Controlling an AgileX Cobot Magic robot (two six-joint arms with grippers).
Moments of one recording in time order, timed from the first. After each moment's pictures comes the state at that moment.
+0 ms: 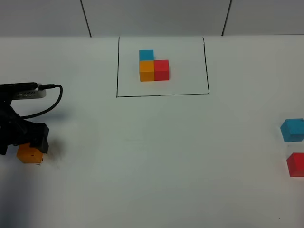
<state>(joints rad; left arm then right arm) 0.03 1.75 -0.89 -0.07 0.65 0.09 -0.02 -0.01 -0.50 0.00 1.07 -0.02</state>
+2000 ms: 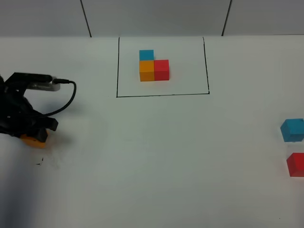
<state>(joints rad) -0.03 1.81 -0.98 -0.06 0.65 0.19 -0.02 -0.01 -0.50 0.00 1.07 -0.02</state>
